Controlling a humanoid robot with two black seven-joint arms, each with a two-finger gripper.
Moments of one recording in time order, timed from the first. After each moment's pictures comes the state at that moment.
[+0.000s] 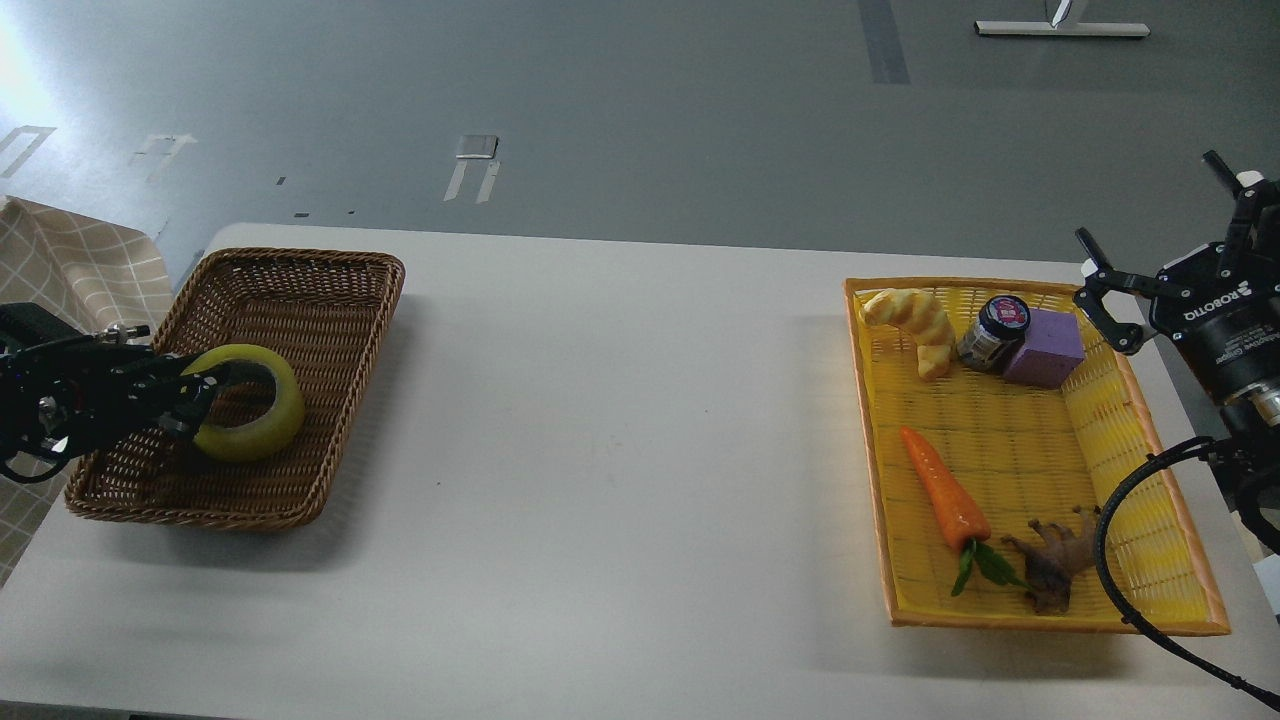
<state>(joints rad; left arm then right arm) -0.65 0.88 -0.22 -0.70 1.88 0.21 -0.49 0.21 -0.28 1.71 1.25 -0.23 0.49 -0.28</state>
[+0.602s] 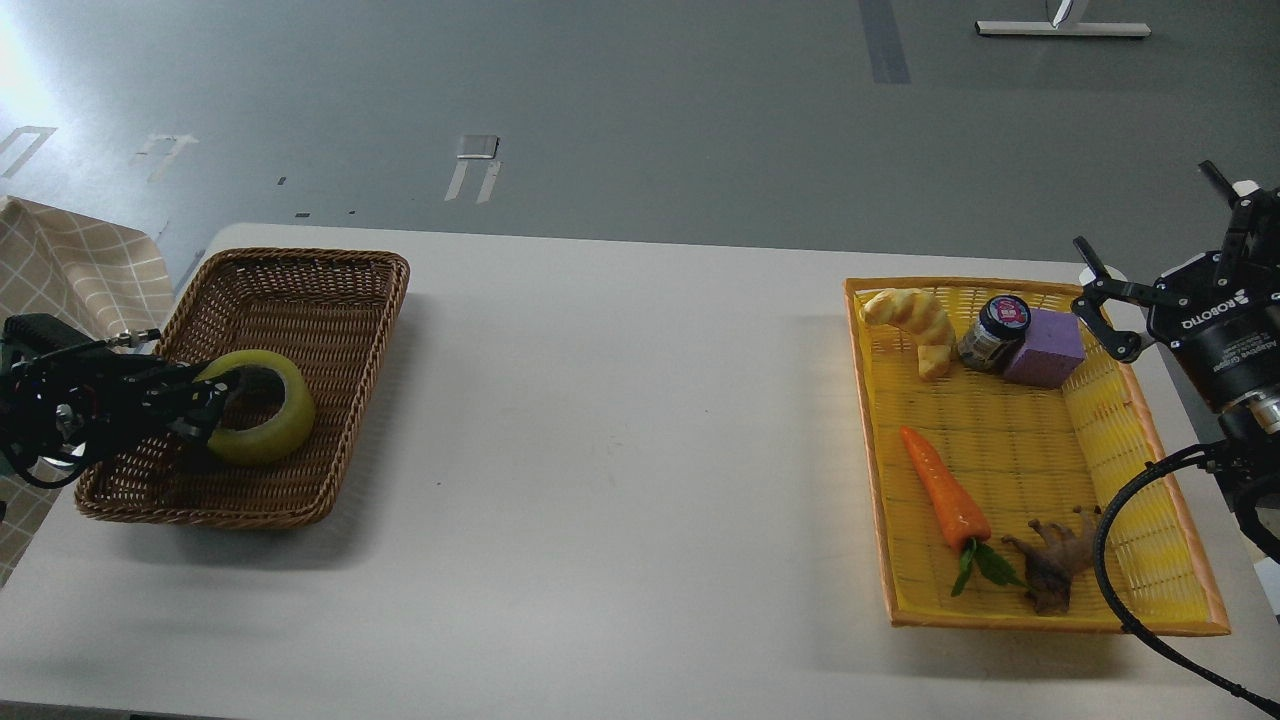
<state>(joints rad) -0.64 0.84 -0.22 -0.66 1.82 0.21 -0.49 0.19 -0.28 1.71 1.26 -0.23 0.49 -0.28</state>
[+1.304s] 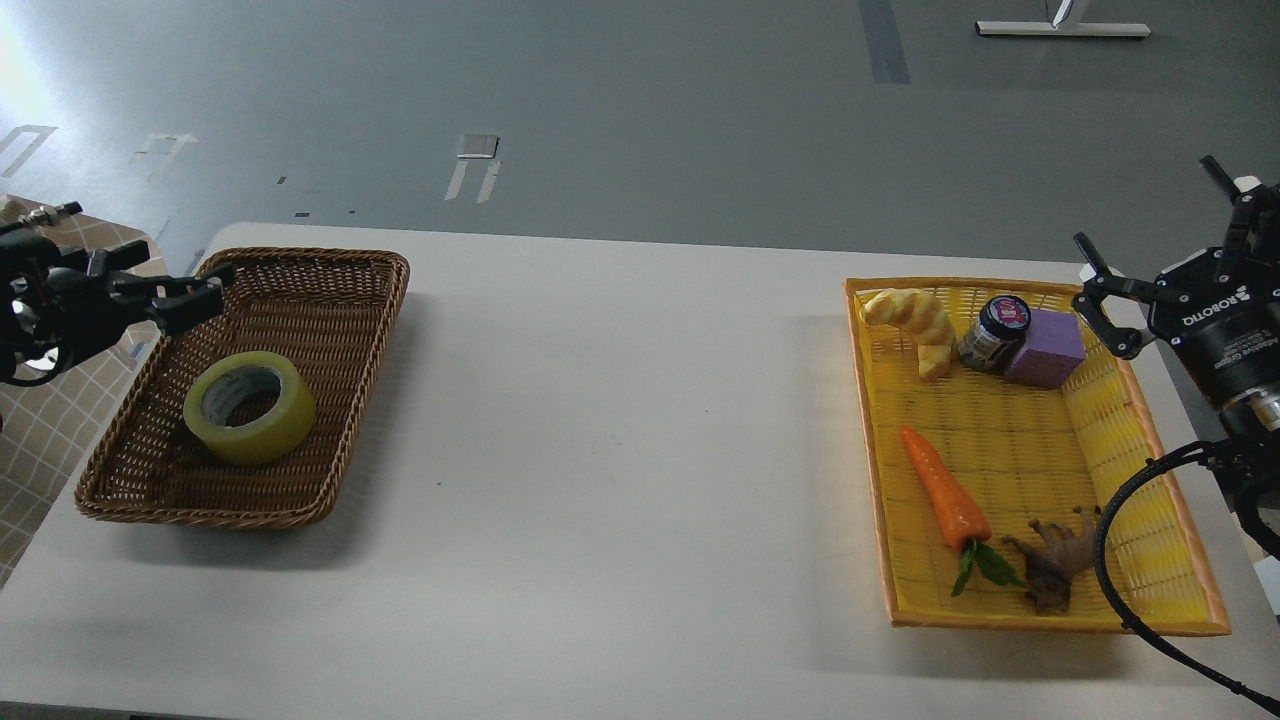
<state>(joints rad) -0.85 0.87 -0.23 -0.67 1.45 0.20 -0.49 0.20 -0.28 1.71 1.26 -0.23 0.49 -0.28</state>
